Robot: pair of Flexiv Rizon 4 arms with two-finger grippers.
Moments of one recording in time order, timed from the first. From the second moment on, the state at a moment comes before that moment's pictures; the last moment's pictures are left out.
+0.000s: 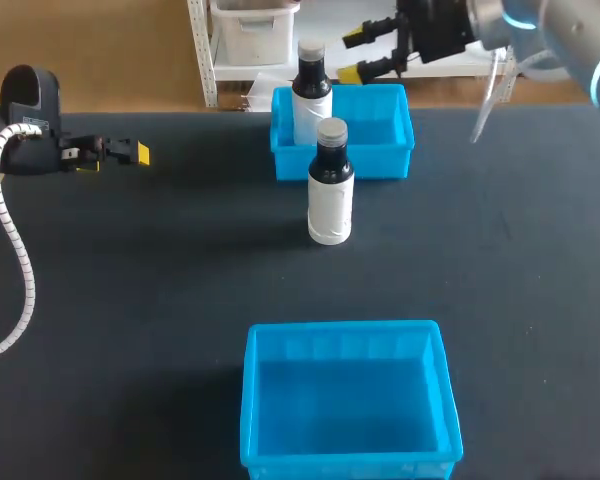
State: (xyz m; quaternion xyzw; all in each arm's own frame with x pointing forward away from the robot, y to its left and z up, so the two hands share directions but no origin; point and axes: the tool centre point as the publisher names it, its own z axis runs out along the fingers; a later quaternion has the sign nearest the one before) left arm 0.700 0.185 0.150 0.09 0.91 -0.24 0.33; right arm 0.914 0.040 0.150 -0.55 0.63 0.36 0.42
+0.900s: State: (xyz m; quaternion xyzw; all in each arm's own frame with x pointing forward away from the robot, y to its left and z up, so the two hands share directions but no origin) left arm 0.700 0.185 0.150 0.09 0.91 -0.24 0.33; right arm 0.839 -0.003 0.164 -0.60 0.57 0.43 0.36
